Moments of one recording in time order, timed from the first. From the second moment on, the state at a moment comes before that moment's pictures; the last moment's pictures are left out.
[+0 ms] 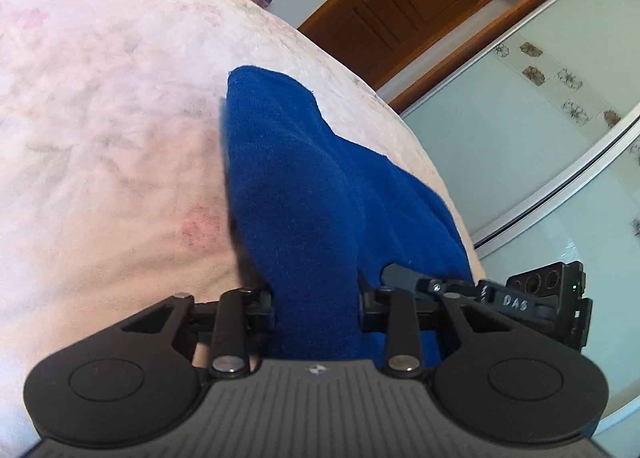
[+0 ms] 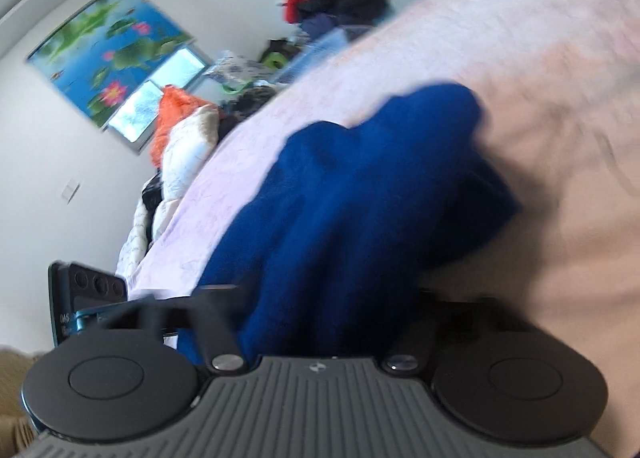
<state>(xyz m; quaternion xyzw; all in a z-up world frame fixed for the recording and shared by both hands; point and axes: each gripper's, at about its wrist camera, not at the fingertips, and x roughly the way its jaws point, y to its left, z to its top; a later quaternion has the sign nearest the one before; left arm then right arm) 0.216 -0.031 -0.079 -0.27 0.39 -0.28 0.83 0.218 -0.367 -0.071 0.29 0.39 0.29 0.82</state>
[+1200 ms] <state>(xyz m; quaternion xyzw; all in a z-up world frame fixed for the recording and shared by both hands) 0.248 0.043 -0.036 -0.20 0.45 -0.18 0.85 0.265 -0.256 -0.052 0.28 0.43 0.29 0.81</state>
